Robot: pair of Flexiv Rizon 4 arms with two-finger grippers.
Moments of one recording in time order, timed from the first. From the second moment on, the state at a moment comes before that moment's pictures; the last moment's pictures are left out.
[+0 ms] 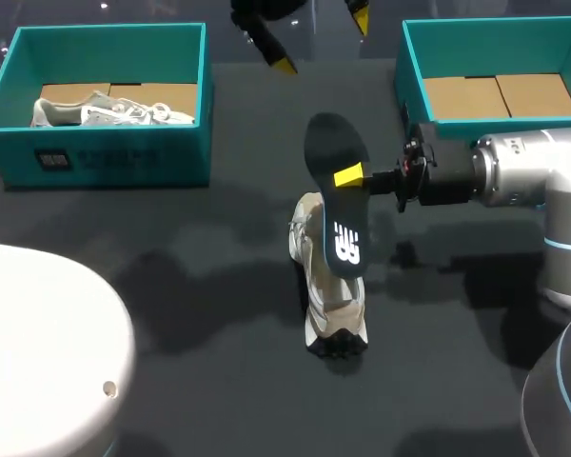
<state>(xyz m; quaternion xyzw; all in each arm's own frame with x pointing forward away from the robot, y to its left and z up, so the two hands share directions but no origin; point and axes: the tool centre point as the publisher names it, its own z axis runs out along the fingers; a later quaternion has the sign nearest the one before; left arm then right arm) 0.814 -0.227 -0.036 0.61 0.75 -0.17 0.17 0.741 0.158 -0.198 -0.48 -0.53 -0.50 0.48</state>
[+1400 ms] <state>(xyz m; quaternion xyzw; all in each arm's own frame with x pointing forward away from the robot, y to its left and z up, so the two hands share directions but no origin) 0.809 -0.241 -0.054 0.58 0.82 0.01 -0.01 0.740 0.158 -0.198 -0.48 -0.53 -0.50 0.48</state>
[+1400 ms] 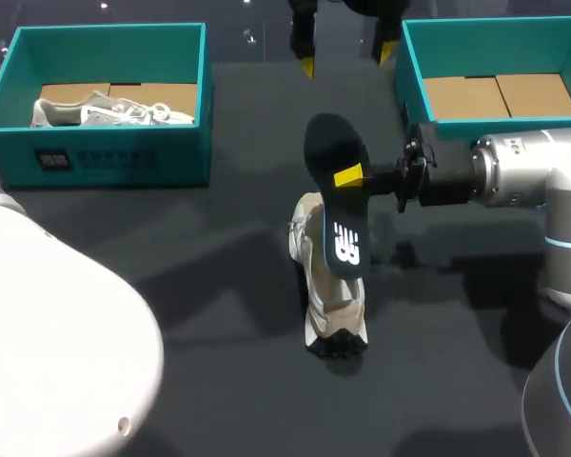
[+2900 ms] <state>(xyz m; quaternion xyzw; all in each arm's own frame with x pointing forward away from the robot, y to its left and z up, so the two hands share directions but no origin) 0.781 -0.162 -0.077 0.55 0.78 -0.21 0.21 0.740 0.158 -0.197 -0.48 -0.53 -0.50 0.48</state>
